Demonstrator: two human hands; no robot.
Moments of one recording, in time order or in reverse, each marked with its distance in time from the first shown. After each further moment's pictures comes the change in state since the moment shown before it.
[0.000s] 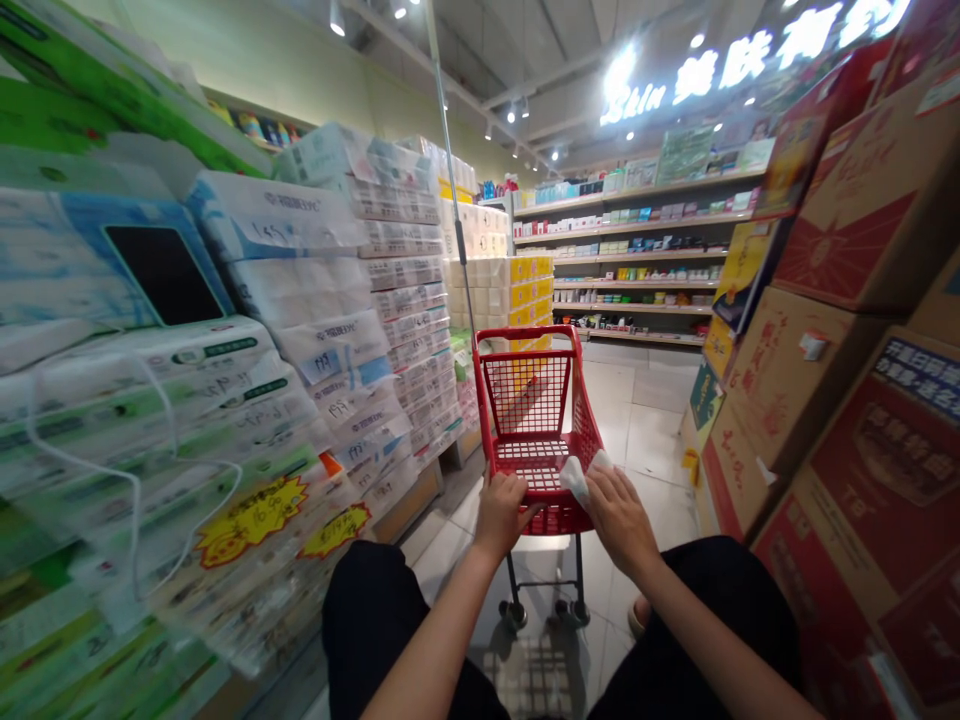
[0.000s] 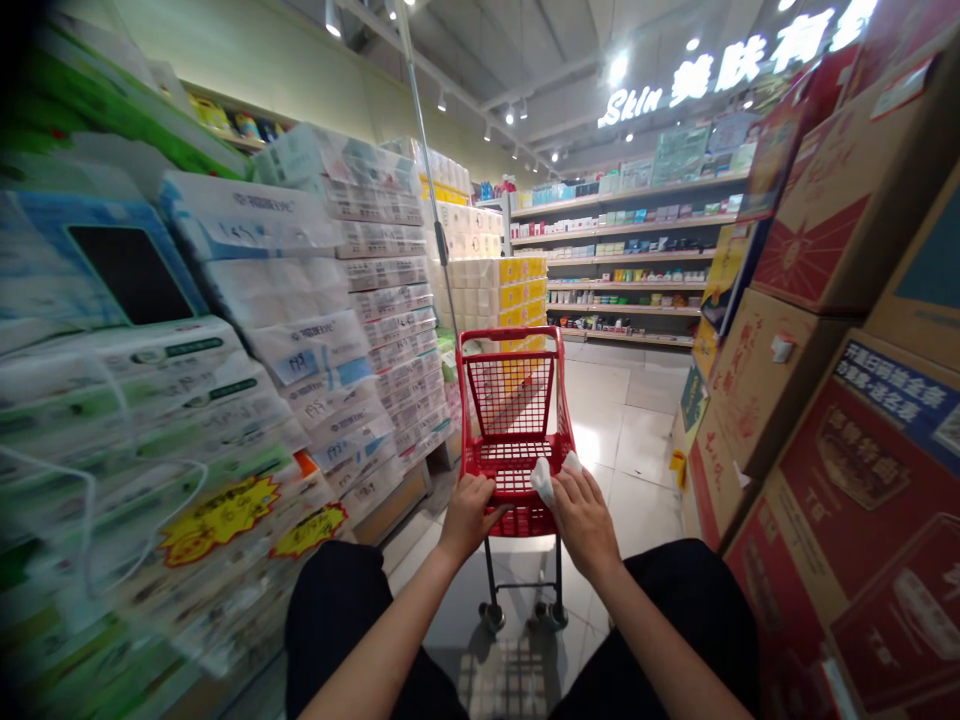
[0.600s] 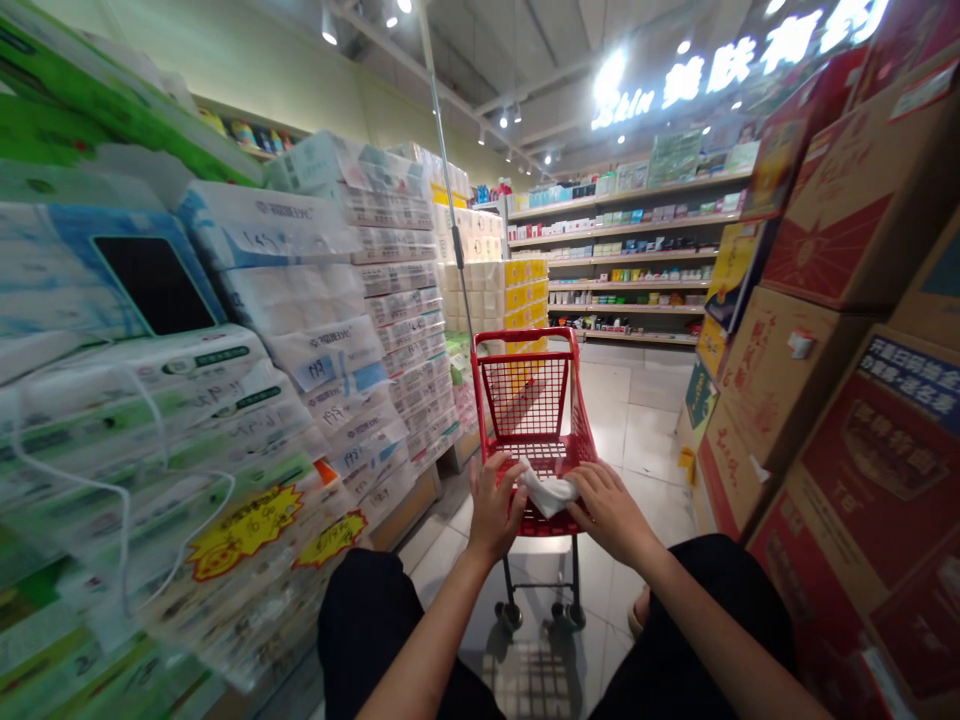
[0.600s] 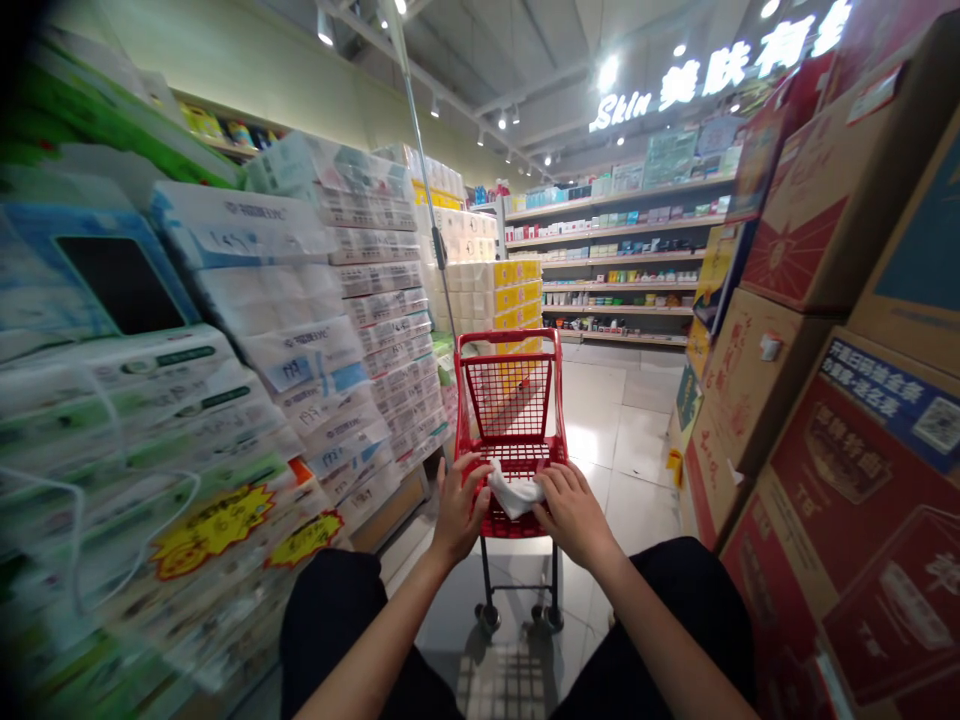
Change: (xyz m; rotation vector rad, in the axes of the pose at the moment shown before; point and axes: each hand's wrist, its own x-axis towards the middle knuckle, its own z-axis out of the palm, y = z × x) left_hand 0.010 0.019 -0.037 -0.126 0.122 -0.034; right_hand 0.019 -0.004 -0.012 0.148 -0.173 -0.050
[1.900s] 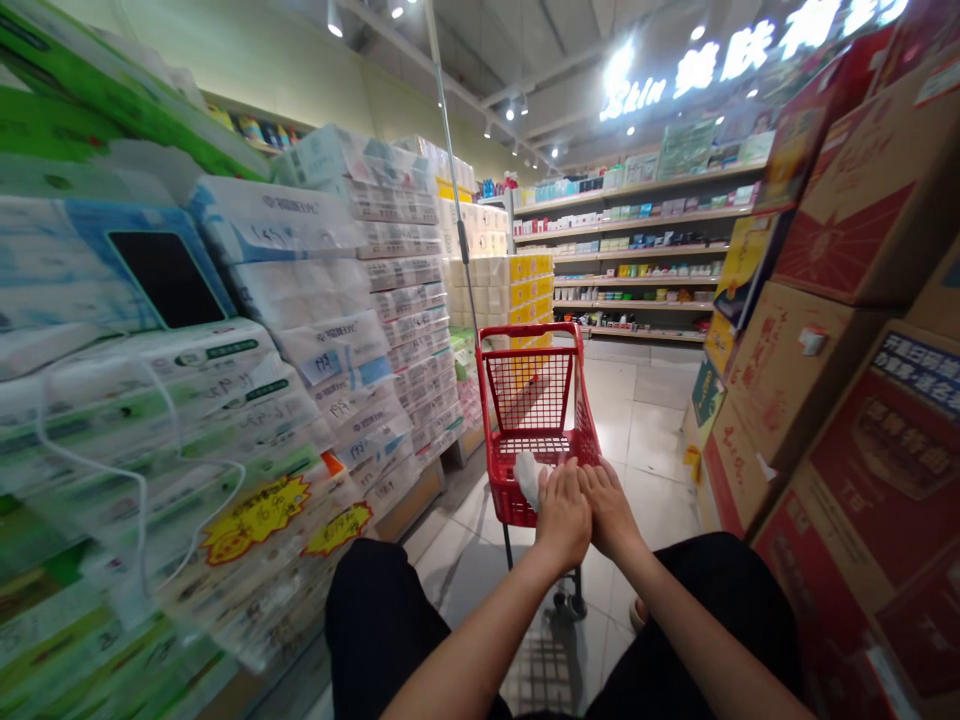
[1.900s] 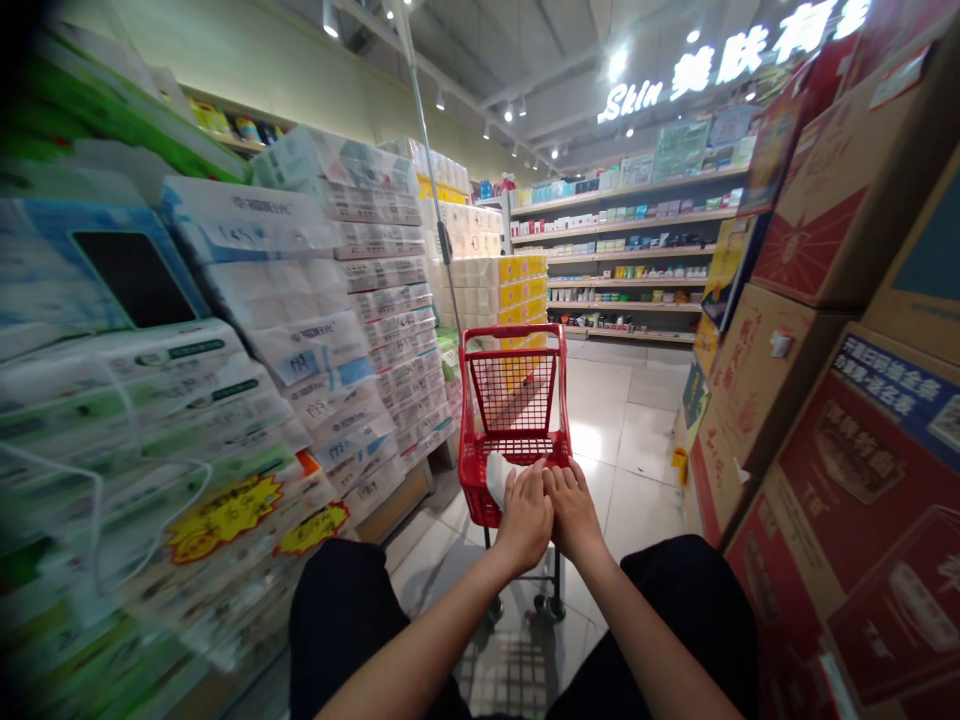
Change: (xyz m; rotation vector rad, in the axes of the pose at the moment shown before) left_hand 0.006 0.067 0.073 0.108 -0.168 -0.021; right_hand -0.004 -0.003 0.028 -0.153 0.088 0.030
